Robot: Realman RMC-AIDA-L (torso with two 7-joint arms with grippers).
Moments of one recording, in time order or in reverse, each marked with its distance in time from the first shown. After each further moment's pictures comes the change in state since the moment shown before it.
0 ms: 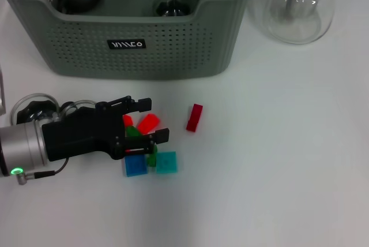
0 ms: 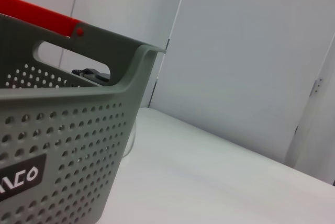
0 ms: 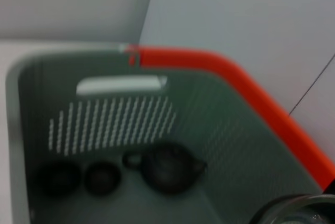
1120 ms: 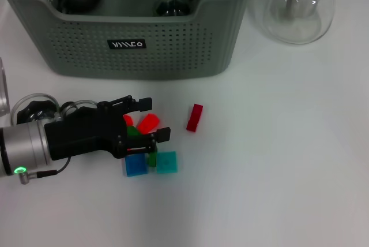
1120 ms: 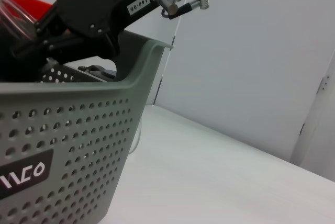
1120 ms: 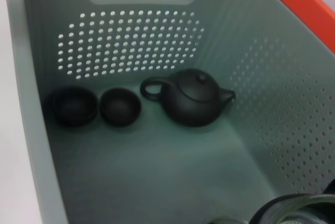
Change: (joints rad) left arm -0.003 -0.005 0.000 -0.003 0.000 -0.021 0.000; right arm 0.013 0.042 -0.114 0.199 -0.054 0.149 0.024
